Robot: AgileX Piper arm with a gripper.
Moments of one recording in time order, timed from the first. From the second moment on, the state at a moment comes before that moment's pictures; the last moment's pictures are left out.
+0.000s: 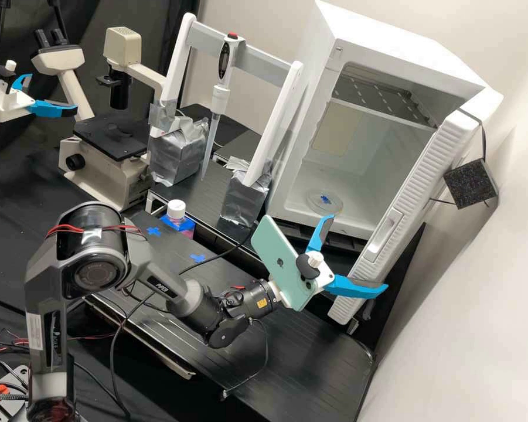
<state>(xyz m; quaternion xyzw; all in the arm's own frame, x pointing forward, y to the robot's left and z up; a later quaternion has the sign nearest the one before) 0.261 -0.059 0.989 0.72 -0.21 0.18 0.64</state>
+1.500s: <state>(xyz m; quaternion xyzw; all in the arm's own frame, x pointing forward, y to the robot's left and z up) 0.258 0.075 0.925 0.71 0.06 0.23 0.66</state>
